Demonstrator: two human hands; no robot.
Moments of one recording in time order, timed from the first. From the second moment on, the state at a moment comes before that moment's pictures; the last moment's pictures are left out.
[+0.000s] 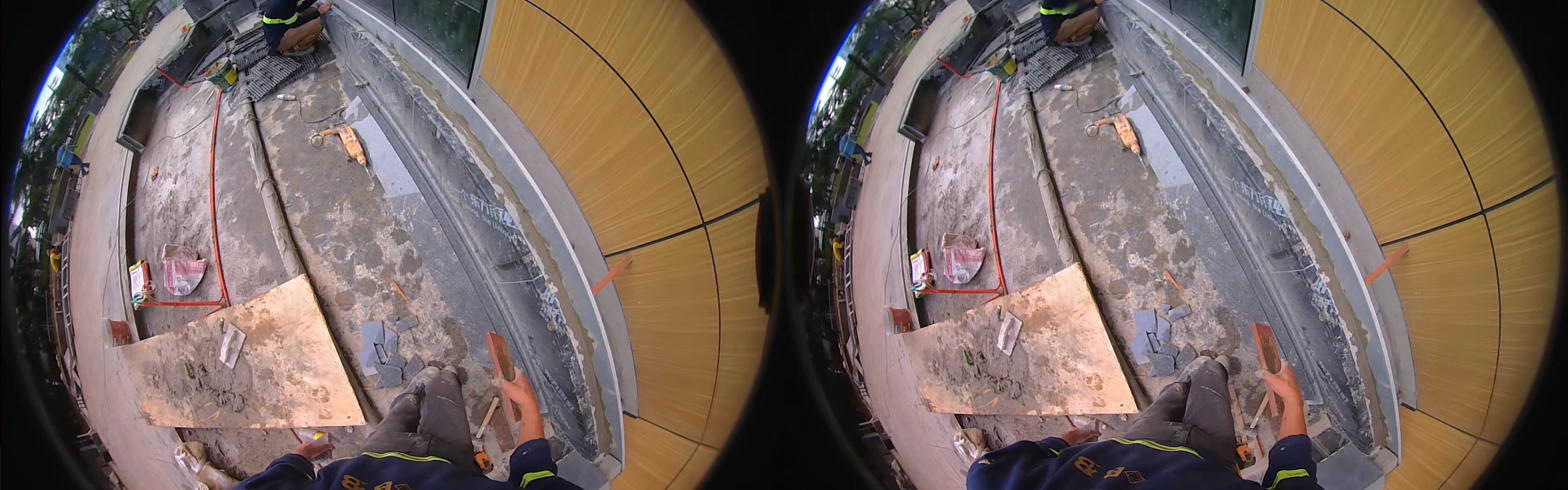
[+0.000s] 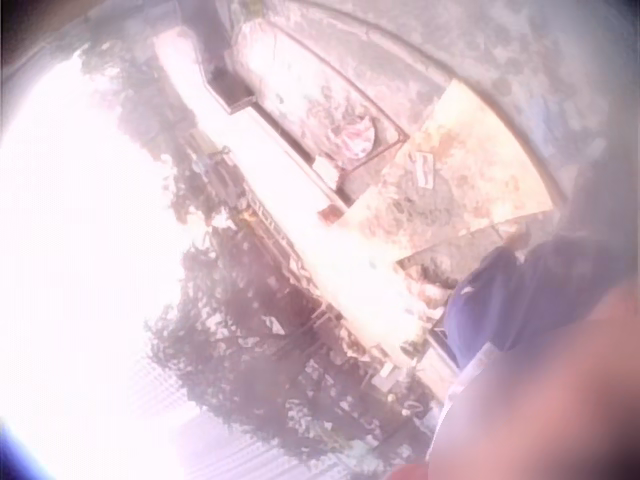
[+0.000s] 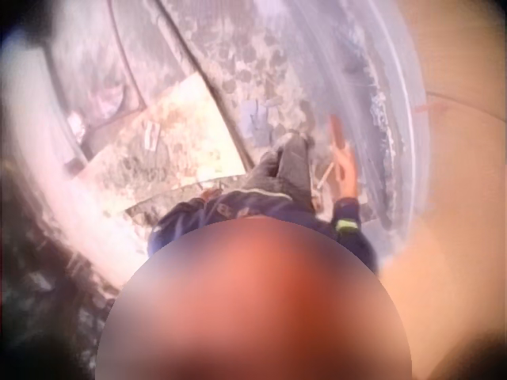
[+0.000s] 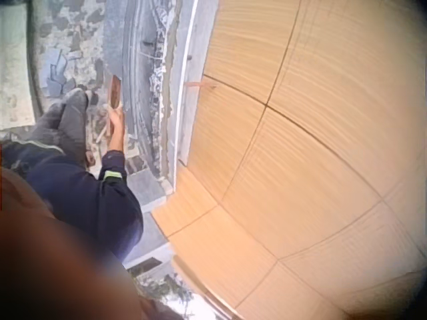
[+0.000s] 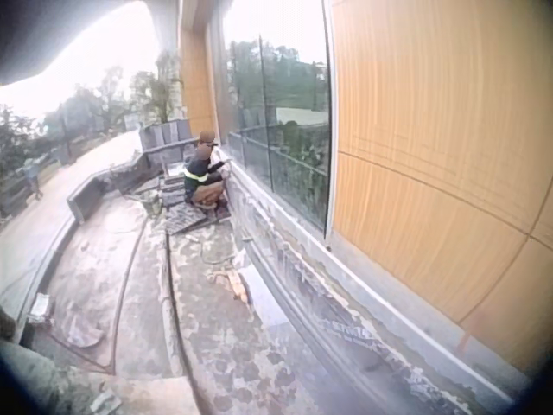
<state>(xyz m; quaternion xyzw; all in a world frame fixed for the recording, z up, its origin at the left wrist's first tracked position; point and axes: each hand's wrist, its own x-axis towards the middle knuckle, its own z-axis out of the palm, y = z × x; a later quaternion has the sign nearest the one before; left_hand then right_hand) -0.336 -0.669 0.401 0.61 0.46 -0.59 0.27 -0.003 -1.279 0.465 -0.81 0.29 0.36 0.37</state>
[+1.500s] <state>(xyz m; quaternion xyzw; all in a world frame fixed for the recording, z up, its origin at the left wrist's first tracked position) 0.955 0.245 0.441 0.78 0.28 -0.46 0.32 0.921 -0.438 0.403 -0.71 0.43 0.48 0.28</state>
